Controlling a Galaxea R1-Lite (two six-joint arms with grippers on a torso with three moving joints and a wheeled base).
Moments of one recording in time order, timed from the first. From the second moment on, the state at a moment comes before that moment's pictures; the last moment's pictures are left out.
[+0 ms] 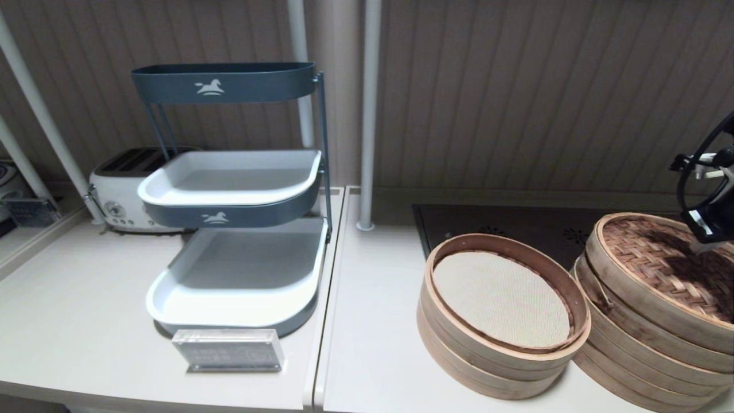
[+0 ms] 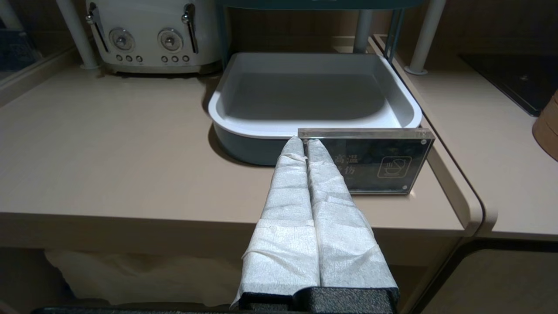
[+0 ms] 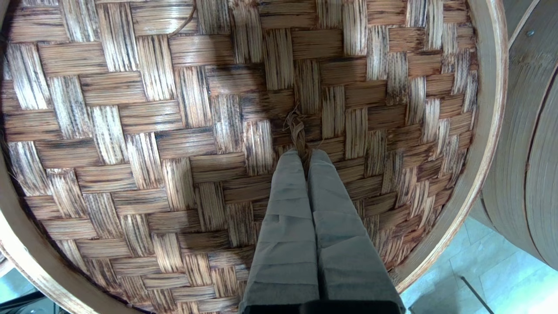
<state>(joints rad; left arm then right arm) 0.00 0.00 0.00 -0.05 -0.01 0.01 -0.40 1.93 -1.90 1.02 -0.09 -0.32</state>
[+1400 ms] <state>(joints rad) 0.00 0.00 0.00 -0.05 -0.01 0.01 -0.39 1.95 -1.90 1.02 -0.09 -0.32</state>
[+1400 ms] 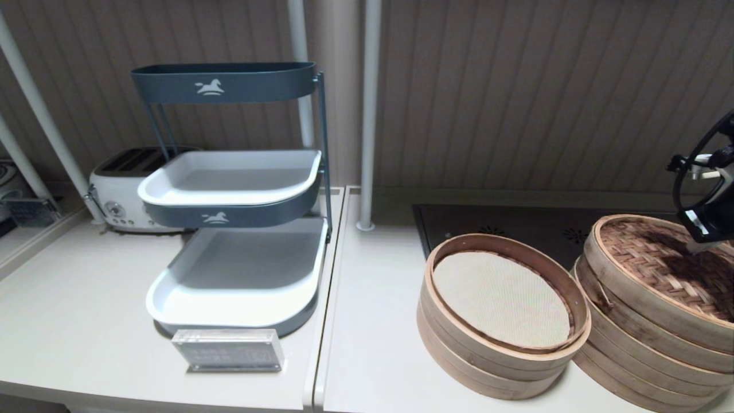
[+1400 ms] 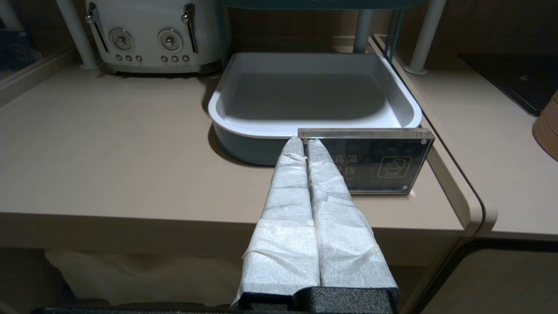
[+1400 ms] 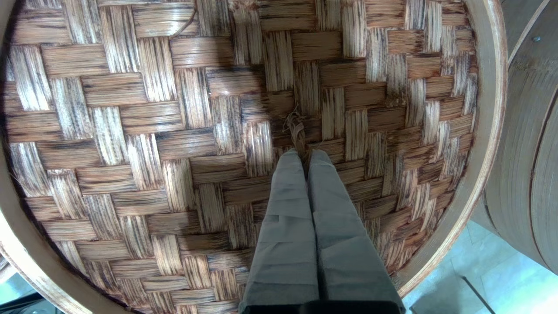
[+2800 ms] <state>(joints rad) 0.00 0.00 0.00 -0.05 -0.01 0.01 -0.40 1.18 -1.55 1.02 0.25 -0.26</state>
